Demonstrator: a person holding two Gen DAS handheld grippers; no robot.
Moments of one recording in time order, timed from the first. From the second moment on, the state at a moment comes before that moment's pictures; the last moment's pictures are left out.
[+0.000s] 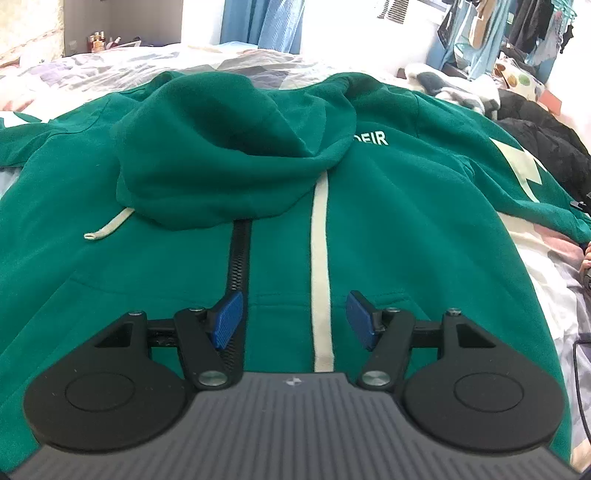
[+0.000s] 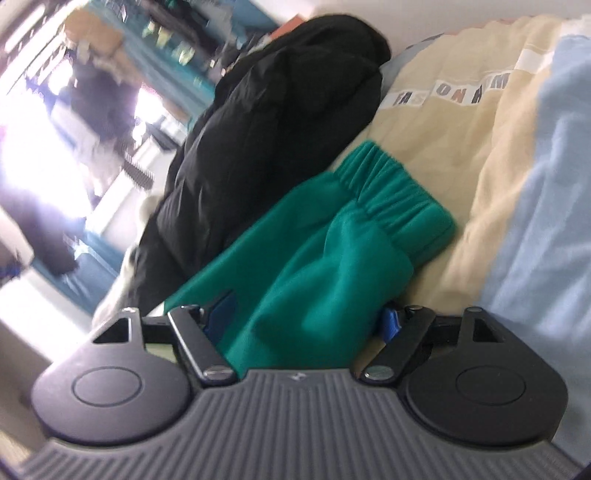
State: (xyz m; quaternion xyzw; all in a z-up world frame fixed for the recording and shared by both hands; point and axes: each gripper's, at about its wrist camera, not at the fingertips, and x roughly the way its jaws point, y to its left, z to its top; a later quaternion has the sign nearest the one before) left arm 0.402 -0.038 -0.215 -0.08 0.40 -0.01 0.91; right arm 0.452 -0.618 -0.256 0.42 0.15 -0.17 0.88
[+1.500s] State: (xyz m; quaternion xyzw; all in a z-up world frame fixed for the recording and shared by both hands) left arm 0.341 0.103 -0.148 -0.18 0.32 0.02 0.93; right arm 0.427 -0.401 0.027 0.08 0.00 -0.04 1.00
